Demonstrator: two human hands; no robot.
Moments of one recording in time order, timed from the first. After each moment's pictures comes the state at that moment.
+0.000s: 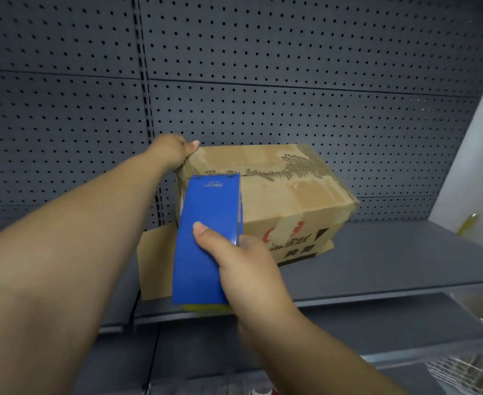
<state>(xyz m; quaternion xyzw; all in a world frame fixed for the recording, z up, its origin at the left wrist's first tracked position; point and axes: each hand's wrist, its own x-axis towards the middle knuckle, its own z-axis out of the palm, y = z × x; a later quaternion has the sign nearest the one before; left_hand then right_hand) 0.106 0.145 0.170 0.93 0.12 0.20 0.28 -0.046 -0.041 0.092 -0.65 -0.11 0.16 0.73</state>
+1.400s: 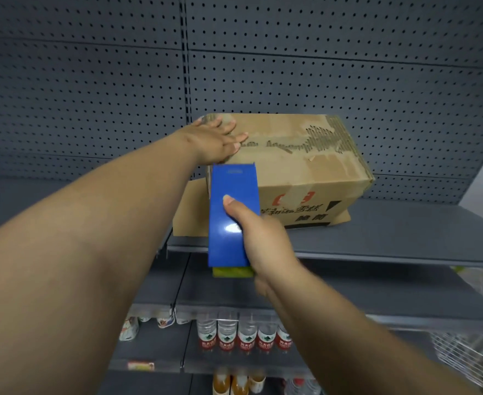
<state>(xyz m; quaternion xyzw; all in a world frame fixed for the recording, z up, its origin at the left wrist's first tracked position) 0.024 0.101 0.147 0.99 0.02 0.05 -0.10 -0.081 -0.077 0.071 -0.64 -0.09 0.19 0.74</state>
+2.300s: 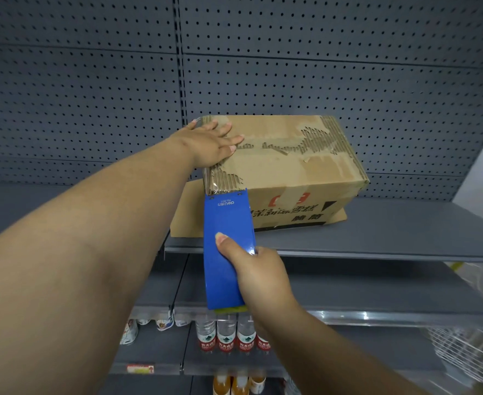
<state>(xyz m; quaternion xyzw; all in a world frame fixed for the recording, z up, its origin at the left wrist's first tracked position) 0.020 0.098 0.146 0.99 0.03 0.06 -0.09 -0.105 -0.090 0.036 -0.67 -0.09 0.18 0.71</state>
